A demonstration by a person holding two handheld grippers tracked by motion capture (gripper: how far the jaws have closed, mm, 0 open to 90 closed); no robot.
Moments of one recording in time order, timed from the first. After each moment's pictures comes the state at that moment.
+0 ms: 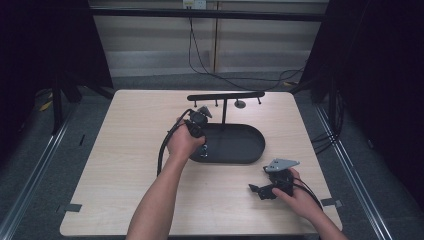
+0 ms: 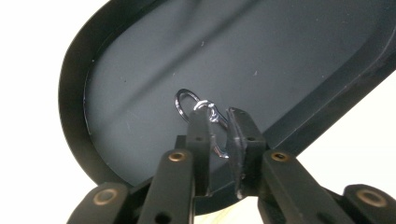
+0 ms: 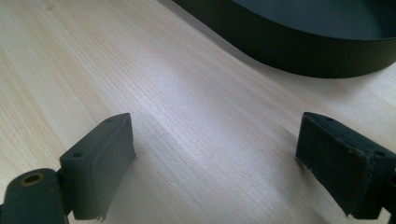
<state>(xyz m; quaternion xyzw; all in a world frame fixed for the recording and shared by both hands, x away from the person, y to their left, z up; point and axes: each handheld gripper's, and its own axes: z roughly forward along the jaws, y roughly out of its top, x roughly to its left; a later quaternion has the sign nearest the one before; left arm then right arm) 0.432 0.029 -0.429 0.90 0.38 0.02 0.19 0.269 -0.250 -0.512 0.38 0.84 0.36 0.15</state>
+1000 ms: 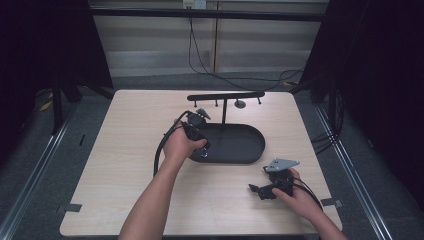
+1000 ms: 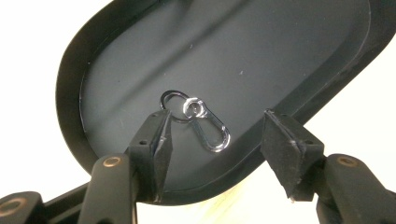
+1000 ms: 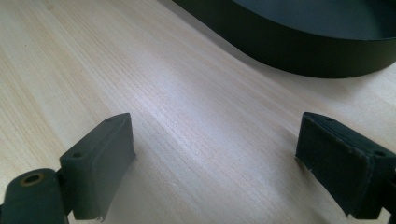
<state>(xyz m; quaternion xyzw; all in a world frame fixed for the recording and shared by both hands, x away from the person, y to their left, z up) 0.418 0.036 -0.423 0.90 0.38 0.03 0.23 0.269 -0.250 -0.512 0.38 0.84 0.36 0.15</state>
